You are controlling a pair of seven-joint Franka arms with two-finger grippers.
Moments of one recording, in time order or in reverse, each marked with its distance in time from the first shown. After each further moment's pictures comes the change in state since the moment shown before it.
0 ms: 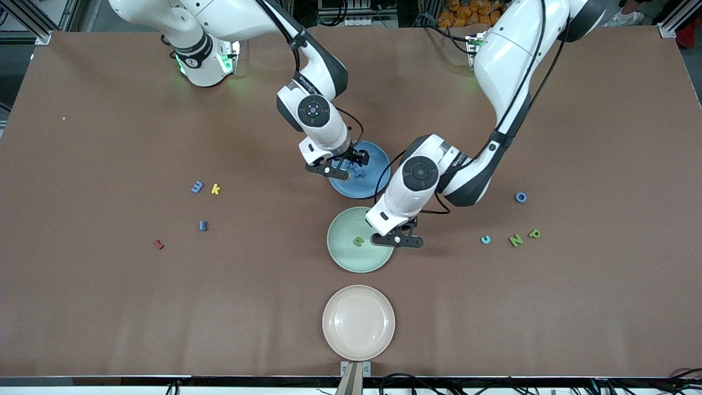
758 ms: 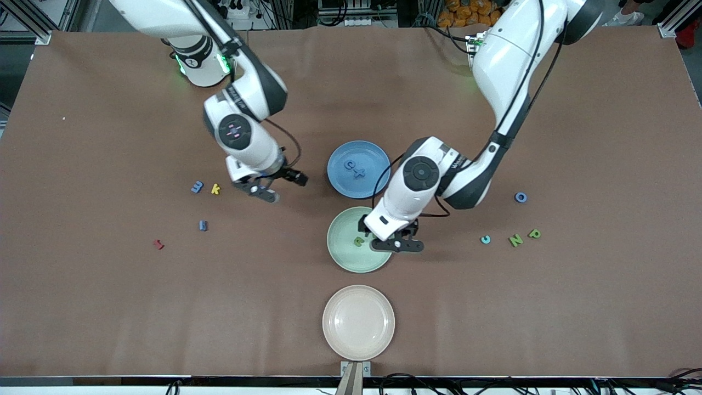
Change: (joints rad) left arm 0.005 0.005 0.017 0.052 0.000 0.009 -0.017; right arm -0.441 -0.183 0.149 -0.161 -0.150 -0.144 -0.040
